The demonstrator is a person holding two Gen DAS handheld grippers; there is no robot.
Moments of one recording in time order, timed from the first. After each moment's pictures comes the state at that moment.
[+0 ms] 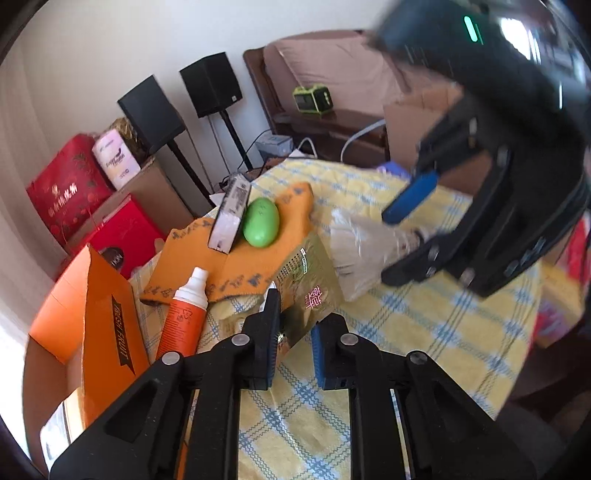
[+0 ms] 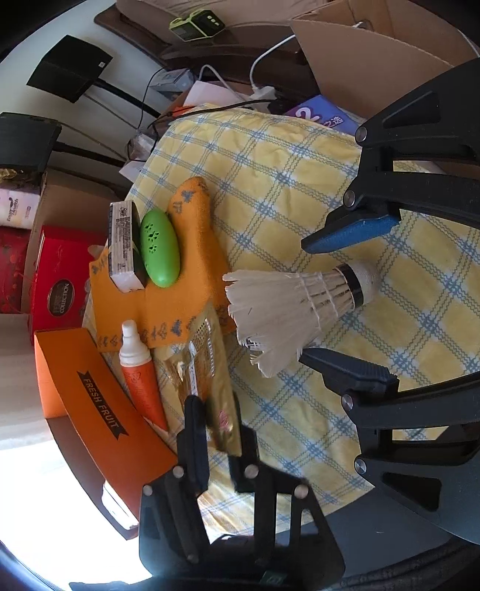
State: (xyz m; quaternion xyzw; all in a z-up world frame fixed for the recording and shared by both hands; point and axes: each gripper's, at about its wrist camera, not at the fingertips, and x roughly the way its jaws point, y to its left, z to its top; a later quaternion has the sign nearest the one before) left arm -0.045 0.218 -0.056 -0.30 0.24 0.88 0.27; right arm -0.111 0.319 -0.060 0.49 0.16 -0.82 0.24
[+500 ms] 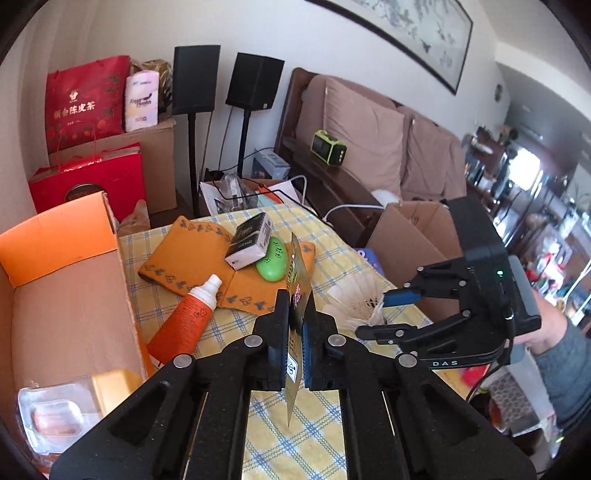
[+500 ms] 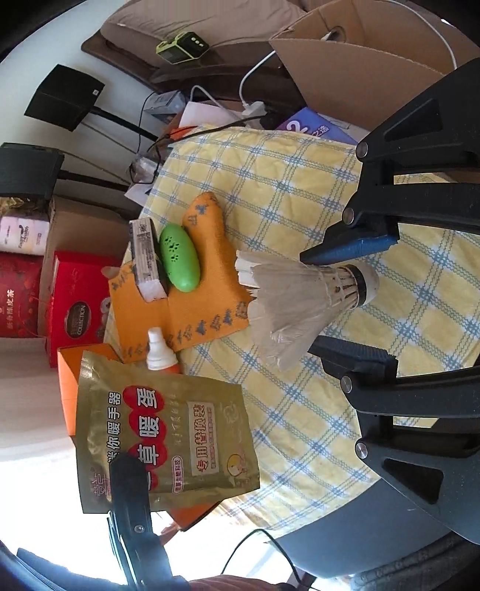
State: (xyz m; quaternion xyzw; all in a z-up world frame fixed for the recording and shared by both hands) left arm -0.084 0.128 0.025 -0.36 0.00 0.88 0.32; right arm -0.097 0.309 -0.034 0.47 0.13 -0.85 0.19
